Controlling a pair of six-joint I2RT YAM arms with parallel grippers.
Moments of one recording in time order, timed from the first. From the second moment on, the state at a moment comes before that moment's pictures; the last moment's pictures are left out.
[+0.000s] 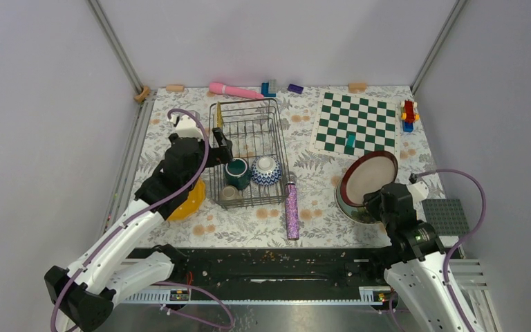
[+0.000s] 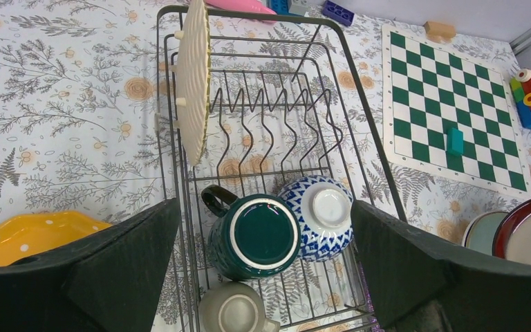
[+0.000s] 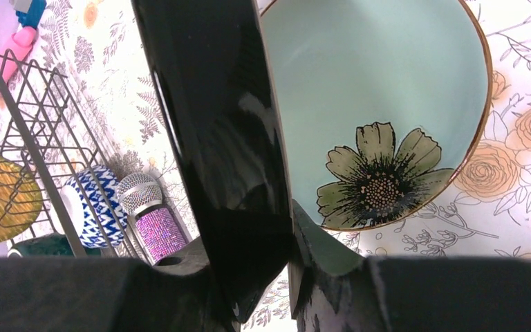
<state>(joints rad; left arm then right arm) -0.57 0.92 0.90 -0.30 -0.37 -0.43 0.30 0.45 0.55 -0.80 0.34 0.99</state>
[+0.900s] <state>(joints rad) -0.57 0.93 0.90 -0.30 -0.37 -0.43 0.29 0.47 0.48 -0.84 0.35 1.16</state>
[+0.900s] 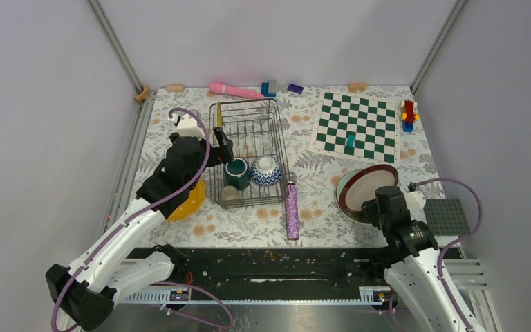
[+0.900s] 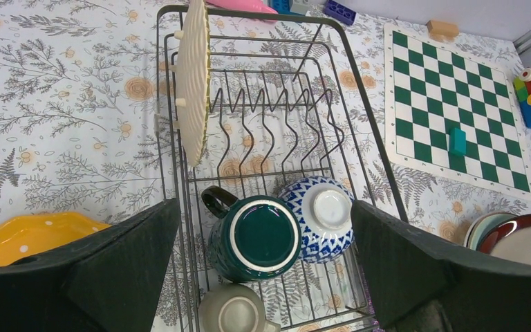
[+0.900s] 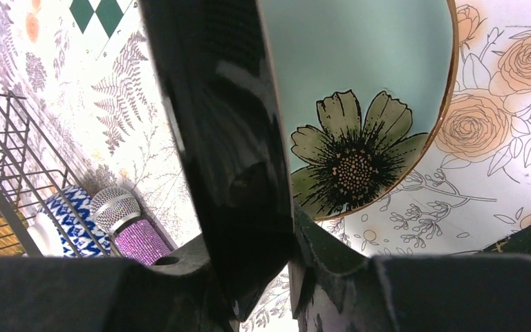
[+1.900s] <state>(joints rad) -0.57 0.94 0.90 -0.29 -0.40 -0.43 0.29 0.41 0.40 -0.92 0.38 1.22</state>
